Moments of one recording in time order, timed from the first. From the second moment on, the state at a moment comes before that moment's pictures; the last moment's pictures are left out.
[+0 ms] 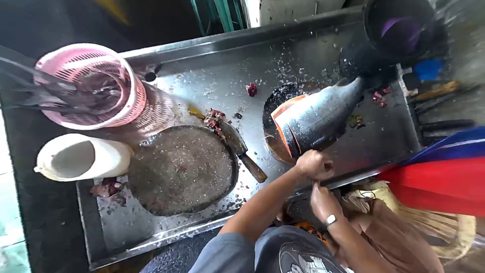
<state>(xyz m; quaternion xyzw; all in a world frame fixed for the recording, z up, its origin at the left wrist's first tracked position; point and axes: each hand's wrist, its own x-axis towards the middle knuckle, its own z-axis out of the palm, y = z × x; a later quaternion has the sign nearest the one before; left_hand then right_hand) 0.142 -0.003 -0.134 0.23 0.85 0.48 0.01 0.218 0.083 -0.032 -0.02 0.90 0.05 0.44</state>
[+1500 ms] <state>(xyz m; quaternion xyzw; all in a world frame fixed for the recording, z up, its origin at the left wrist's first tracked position) 0.154 -0.072 -0.156 -0.26 0.74 0.62 -0.04 0.235 0.120 -0.035 -0.13 0.98 -0.15 0.09</state>
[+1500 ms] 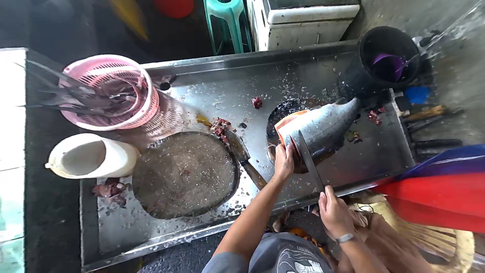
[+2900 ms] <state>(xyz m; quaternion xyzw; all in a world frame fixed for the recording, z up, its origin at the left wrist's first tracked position) 0.145 -0.069 -0.123 -0.28 0.72 0.64 0.00 0.160 0.022 -0.039 -0.05 0.95 0.01 0.30</state>
